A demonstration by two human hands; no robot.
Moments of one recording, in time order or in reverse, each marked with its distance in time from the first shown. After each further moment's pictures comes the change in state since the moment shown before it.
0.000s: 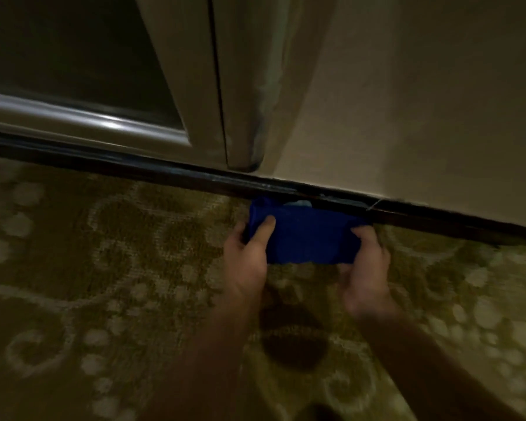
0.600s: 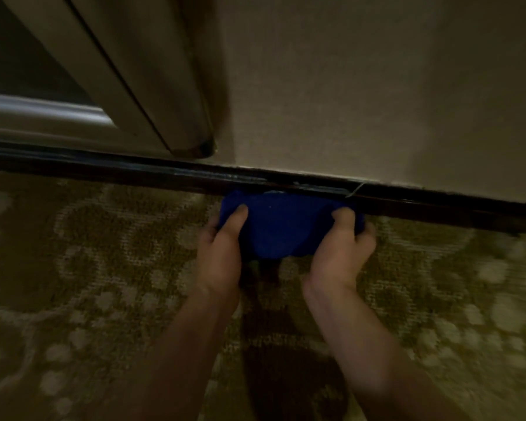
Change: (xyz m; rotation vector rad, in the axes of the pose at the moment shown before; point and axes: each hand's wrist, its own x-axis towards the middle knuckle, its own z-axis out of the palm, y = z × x) left_hand 0.003 -0.006 0.014 0.028 0.069 0.049; right_hand -0.002 0.003 0.021 0.081 0.113 -0.116
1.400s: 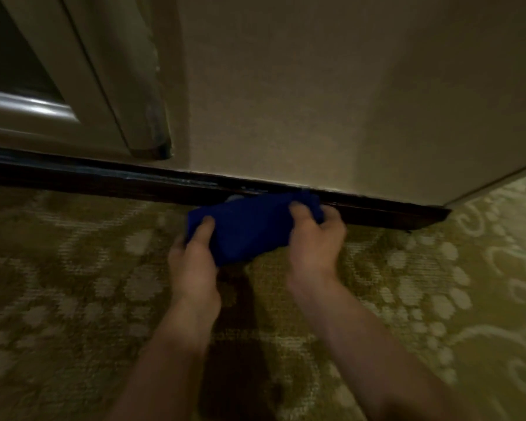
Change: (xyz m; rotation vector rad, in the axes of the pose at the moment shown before) left_hand -0.023 -0.012 0.020 -0.216 0.036 -0.087; right_hand -0.014 -0.030 -0.022 -0.237 -0.072 -0.312
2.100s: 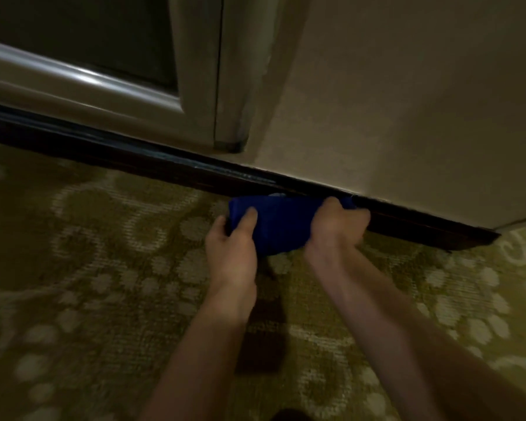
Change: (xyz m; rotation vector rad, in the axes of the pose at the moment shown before) left_hand -0.023 0.023 -0.018 0.061 -0.065 0.073; right_hand 0.004 0.001 0.047 -0.289 0.156 0.072
